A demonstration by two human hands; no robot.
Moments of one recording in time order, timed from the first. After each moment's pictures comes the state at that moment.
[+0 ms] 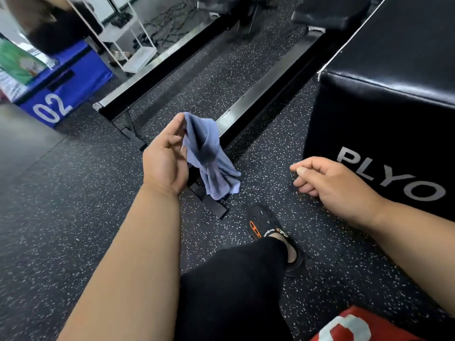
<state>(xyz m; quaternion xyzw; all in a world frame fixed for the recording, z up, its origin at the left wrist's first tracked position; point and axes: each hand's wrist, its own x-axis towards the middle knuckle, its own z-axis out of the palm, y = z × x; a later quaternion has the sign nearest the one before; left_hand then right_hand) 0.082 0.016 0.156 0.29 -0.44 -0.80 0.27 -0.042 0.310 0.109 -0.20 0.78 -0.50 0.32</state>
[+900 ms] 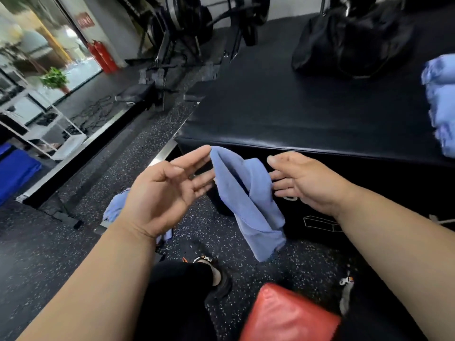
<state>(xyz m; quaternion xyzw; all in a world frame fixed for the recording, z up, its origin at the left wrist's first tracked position) 0.050 0.344 0.276 0.04 -0.54 -0.84 -0.08 -0.047 0.611 0.220 -0.06 0.66 -0.69 0.30</state>
